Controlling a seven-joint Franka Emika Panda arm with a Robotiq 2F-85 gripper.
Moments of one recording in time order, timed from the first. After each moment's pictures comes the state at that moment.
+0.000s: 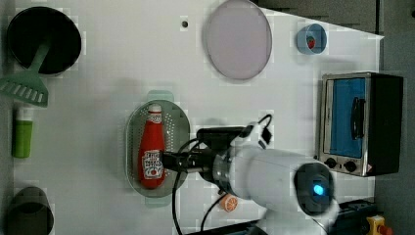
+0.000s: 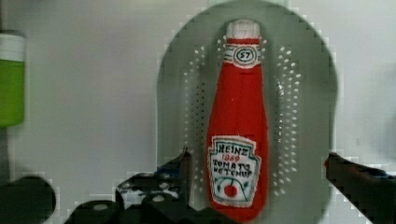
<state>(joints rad) 0.12 0.23 0.65 -2.15 -0.10 0.81 0.03</state>
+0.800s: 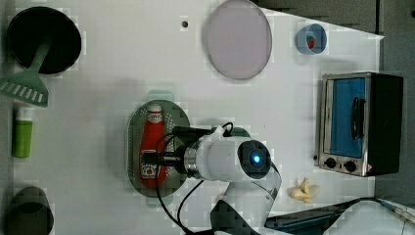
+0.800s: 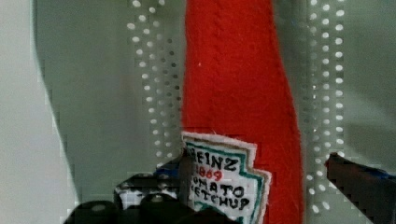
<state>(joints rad) 0.11 0.54 0.61 -2.21 -0.21 1.06 0.18</state>
